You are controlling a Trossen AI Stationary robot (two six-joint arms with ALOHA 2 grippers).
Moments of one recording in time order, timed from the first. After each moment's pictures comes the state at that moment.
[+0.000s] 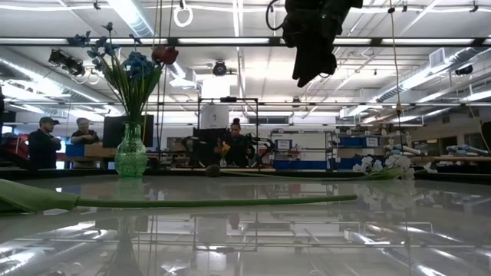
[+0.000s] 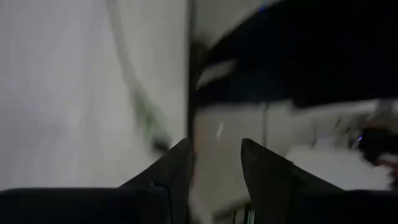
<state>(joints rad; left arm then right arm) -0.11 1.29 1.50 -1.21 0.62 -0.47 -0.40 1.62 1.56 -1.03 -0.18 0.16</state>
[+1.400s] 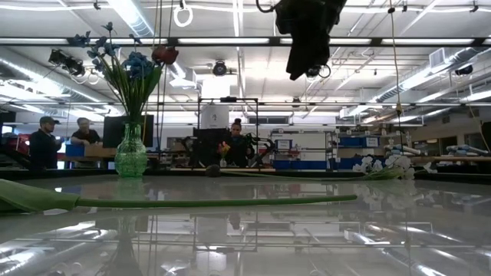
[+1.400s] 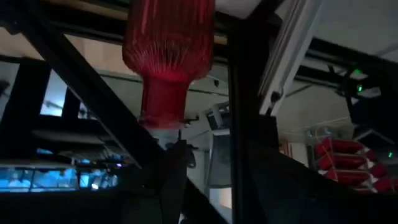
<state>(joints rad) -0.82 1.91 1.50 -1.57 0.84 -1.00 -0.27 1.62 1.56 -0.99 -0.05 0.14</state>
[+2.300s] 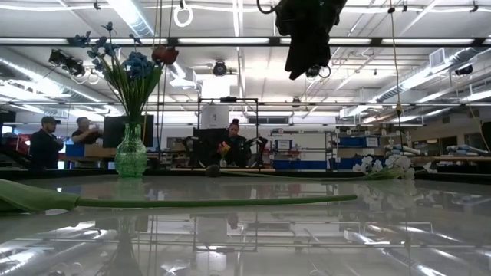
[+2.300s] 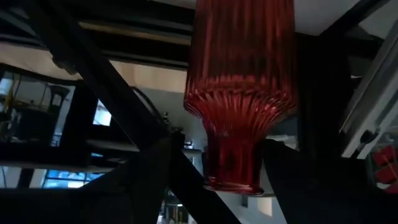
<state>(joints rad) -0.86 1.92 1.36 -1.57 0.74 -0.84 -0.28 1.62 1.56 -0.98 -0.10 0.19</state>
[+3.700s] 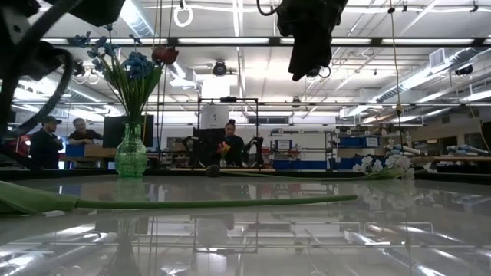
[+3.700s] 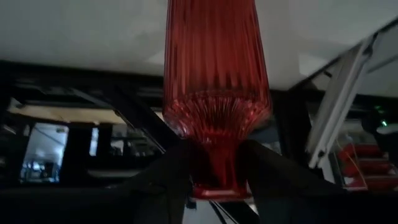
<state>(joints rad) -0.52 1.92 1.36 -1.57 0.57 -0.60 -0.28 1.62 1.56 -1.01 -0.10 0.15</state>
